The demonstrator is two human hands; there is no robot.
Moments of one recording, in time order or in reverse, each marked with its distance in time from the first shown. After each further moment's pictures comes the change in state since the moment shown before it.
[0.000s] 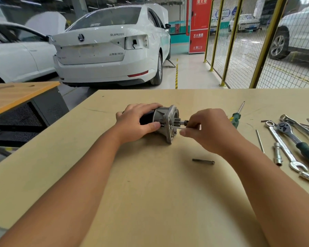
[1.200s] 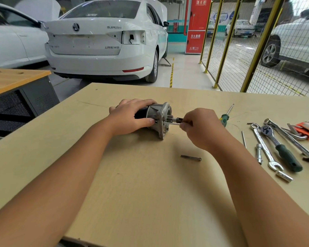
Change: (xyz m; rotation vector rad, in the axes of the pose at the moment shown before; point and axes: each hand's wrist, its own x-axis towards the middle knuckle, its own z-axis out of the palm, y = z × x) left_hand 0.004 0.003 -0.004 0.051 -0.083 -0.016; right_hand 0.003 -0.002 -0.004 -0.151 -0.056 0.107
